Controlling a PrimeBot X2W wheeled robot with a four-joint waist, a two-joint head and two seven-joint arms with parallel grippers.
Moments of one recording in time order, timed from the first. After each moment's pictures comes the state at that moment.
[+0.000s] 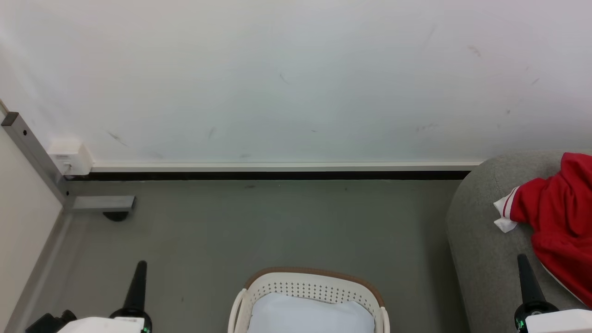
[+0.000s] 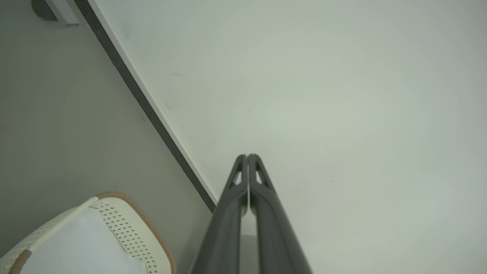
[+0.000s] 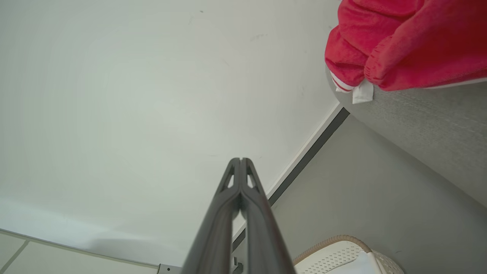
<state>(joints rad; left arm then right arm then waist) -0.07 0.07 0.09 0.26 -1.23 -0.13 0.01 -0.08 -0.05 -0.06 0.26 1.21 0.13 0.01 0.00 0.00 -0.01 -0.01</state>
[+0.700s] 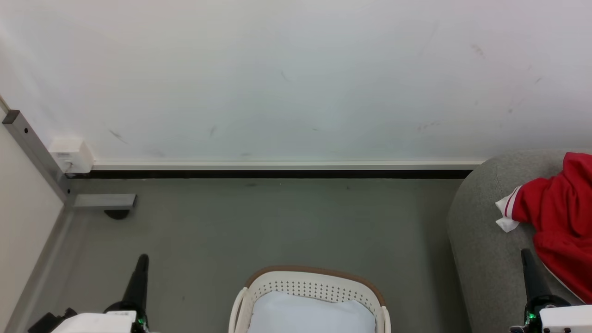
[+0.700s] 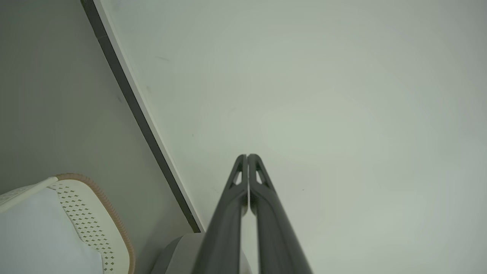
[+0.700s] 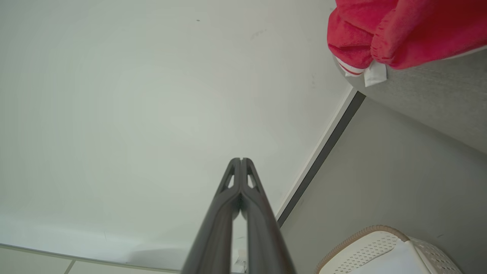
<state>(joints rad) -0.09 0.06 0.10 0.26 -1.41 -0.13 0.06 -0.10 -0.05 -0.09 0.26 1.39 0.13 0.06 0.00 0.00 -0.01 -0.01</state>
